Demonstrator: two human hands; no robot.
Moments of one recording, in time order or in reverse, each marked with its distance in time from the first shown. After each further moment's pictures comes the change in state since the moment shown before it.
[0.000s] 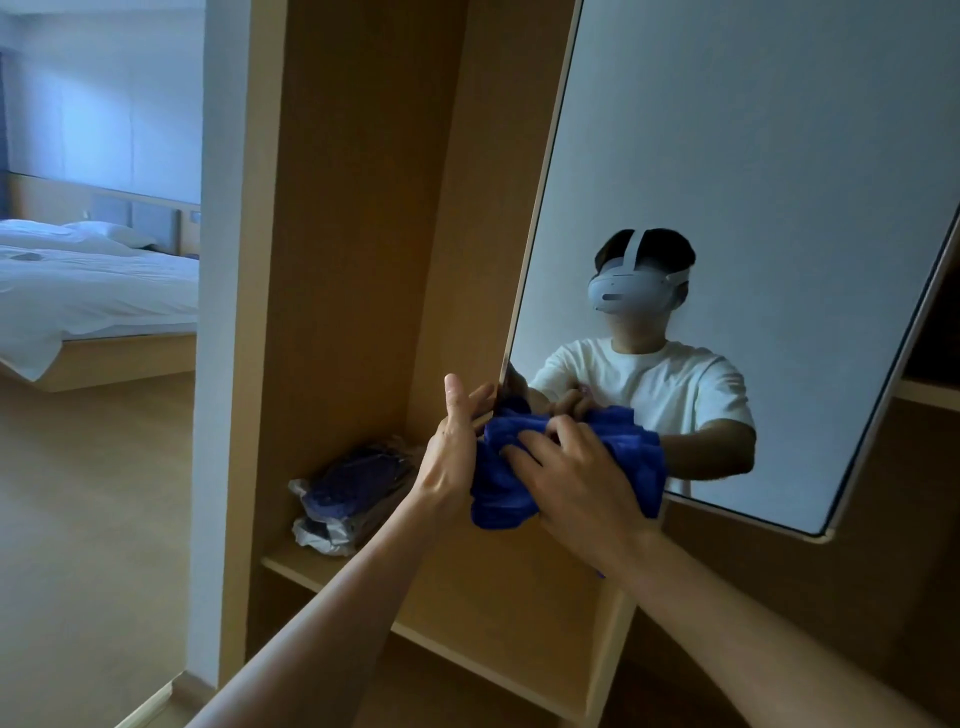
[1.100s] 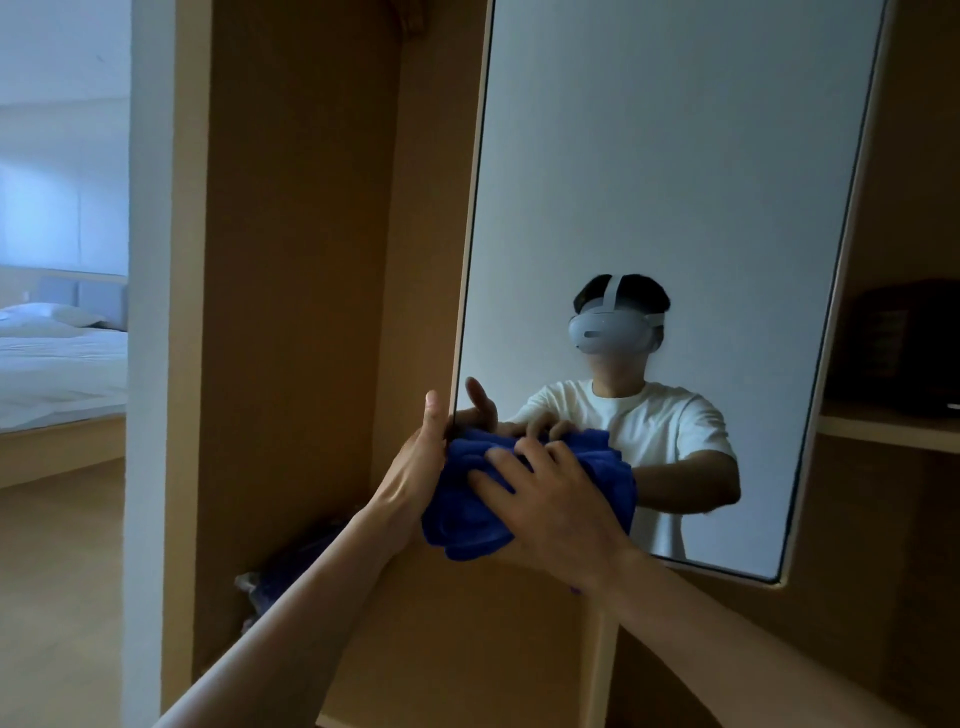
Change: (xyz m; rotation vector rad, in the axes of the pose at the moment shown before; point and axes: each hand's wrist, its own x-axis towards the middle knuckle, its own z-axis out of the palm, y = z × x) left_hand 0.029 0.059 0.021 0.234 -0.136 -0.097; right_hand 0.013 0.046 -0.010 -0.171 0.112 -0.028
